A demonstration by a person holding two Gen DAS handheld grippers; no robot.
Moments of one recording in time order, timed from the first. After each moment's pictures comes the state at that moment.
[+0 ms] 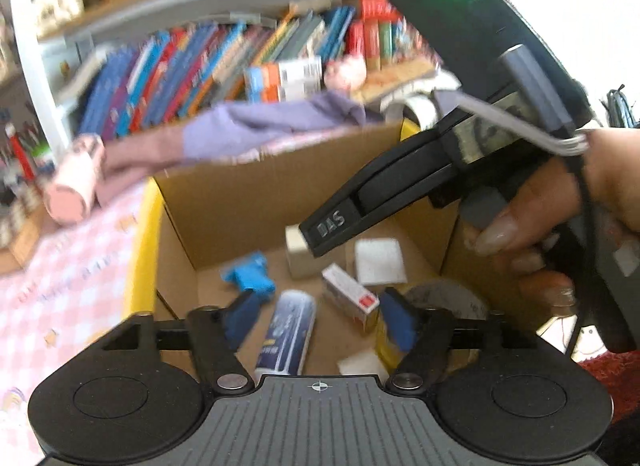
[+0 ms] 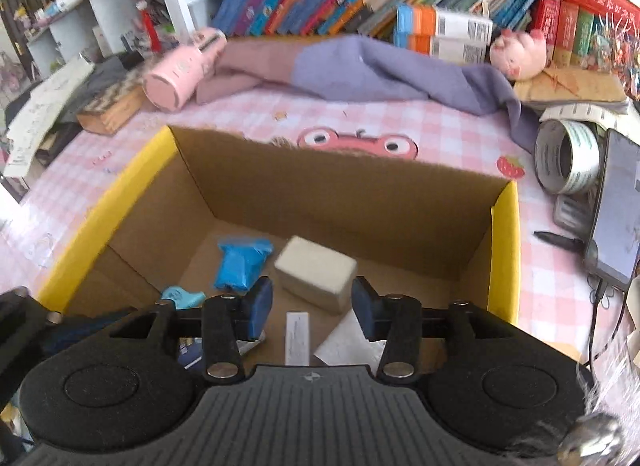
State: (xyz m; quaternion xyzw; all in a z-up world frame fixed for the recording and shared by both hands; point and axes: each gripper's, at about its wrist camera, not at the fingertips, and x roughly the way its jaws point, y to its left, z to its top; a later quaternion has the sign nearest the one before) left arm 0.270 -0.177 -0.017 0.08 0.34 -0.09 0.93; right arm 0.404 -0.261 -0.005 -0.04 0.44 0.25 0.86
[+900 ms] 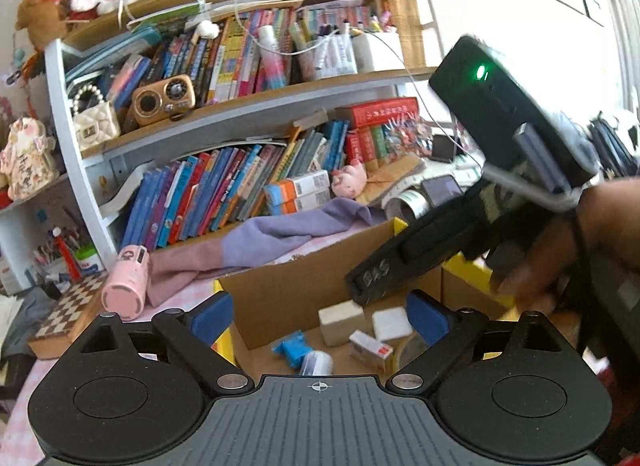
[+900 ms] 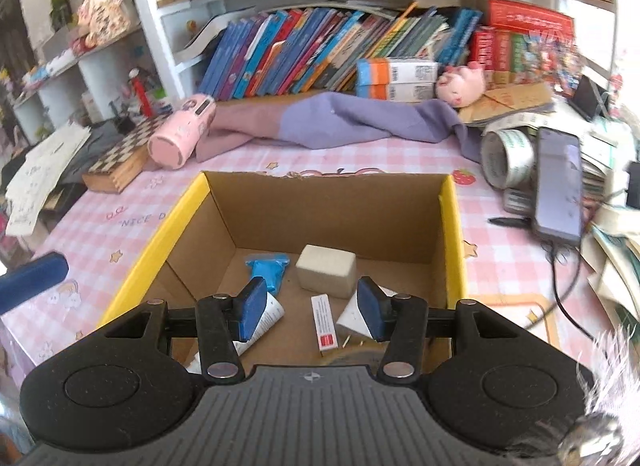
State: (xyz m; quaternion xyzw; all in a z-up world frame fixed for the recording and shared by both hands) left arm 0.195 -0.152 0.024 0.14 0.20 -0.09 0.97; right arm 0.319 -0.279 0.035 0.02 0.37 0.19 0.91
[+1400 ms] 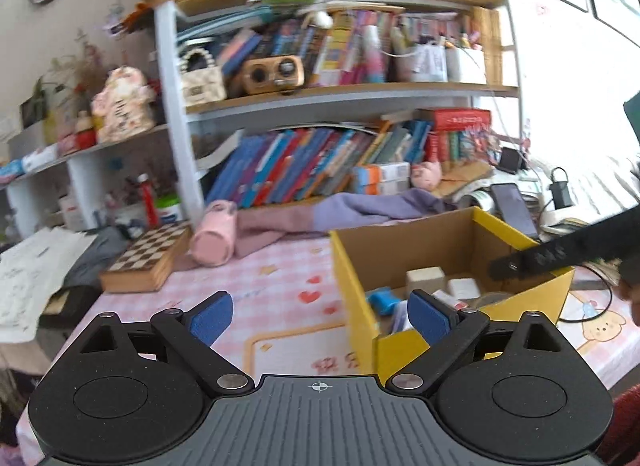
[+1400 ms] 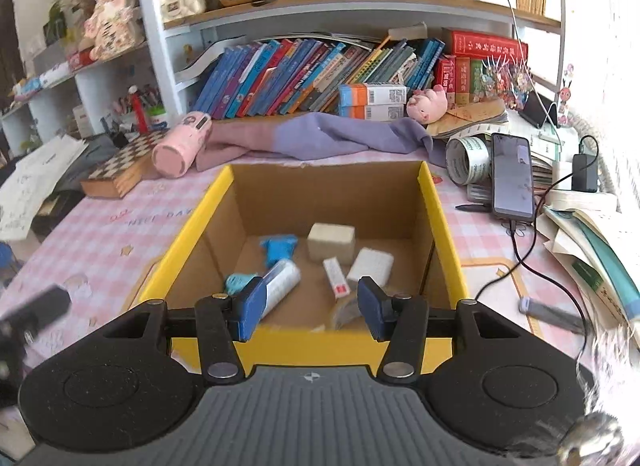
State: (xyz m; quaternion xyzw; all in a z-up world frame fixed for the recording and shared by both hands) left arm 0.120 -0.050 0.036 0.06 0.20 0.01 0.98; right arm 0.216 -0.260 0.044 0.00 0.32 0.14 0.94
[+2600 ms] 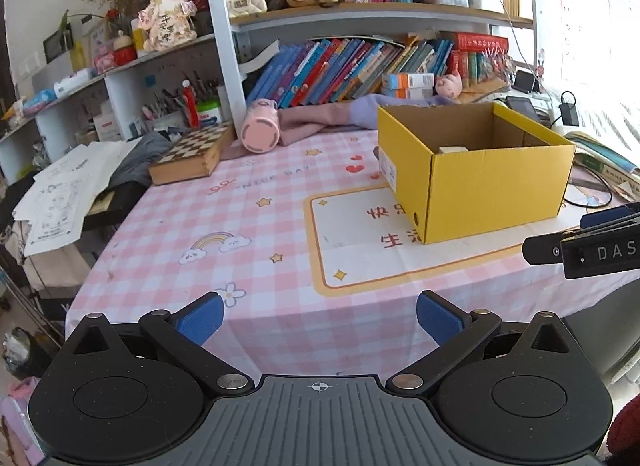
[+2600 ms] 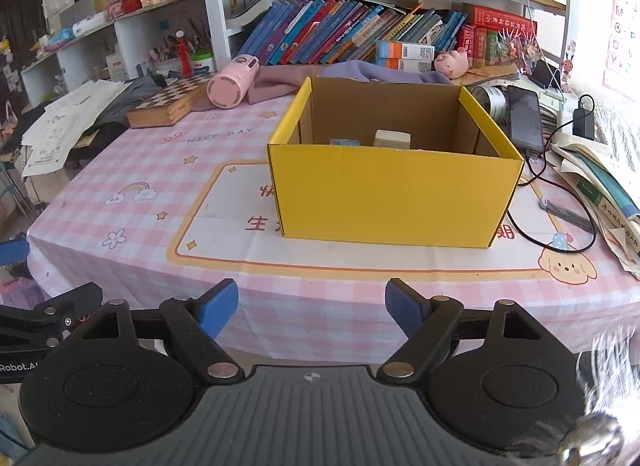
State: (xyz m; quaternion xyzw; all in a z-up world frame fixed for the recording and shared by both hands) left arm 0.029 0.011 -0.002 0.06 0.31 0.02 0.95; right arm 0.084 -0.196 0.012 -0.02 0.36 0.14 0.92
